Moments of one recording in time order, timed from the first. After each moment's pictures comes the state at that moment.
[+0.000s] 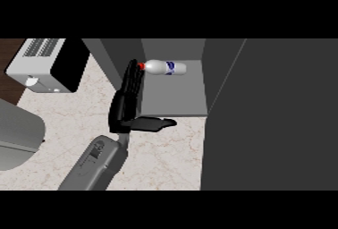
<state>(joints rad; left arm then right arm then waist) -0.43 0.07 -0.32 -1.17 0.36 0.33 -0.41 0.58 -0.05 0.25 -2.13 -0.24 0.32 -0.16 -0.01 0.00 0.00</state>
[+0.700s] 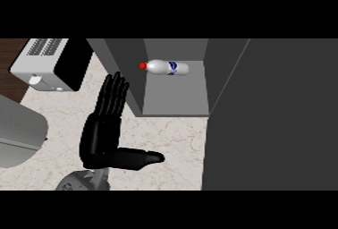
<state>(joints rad) -0.16 0.11 -0.37 -1.68 0.34 0.34 -0.25 0.59 -0.06 0.29 -2.16 -0.24 0.29 -0.13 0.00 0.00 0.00</state>
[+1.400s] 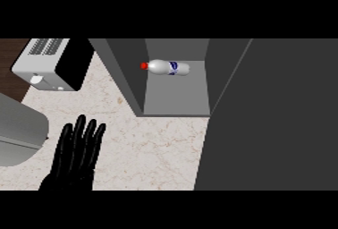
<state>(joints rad) 0.22 0.21 -0.49 -2.11 0.33 0.30 -0.24 0.61 -0.19 0.37 -2.22 -0.11 0.39 -0.10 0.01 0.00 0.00</state>
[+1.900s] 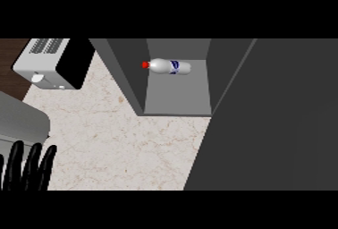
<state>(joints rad) 0.47 0.33 -0.35 -2.28 0.43 0.21 -0.33 0.59 -0.24 0.51 -2.30 0.05 0.39 -0.03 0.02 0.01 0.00</state>
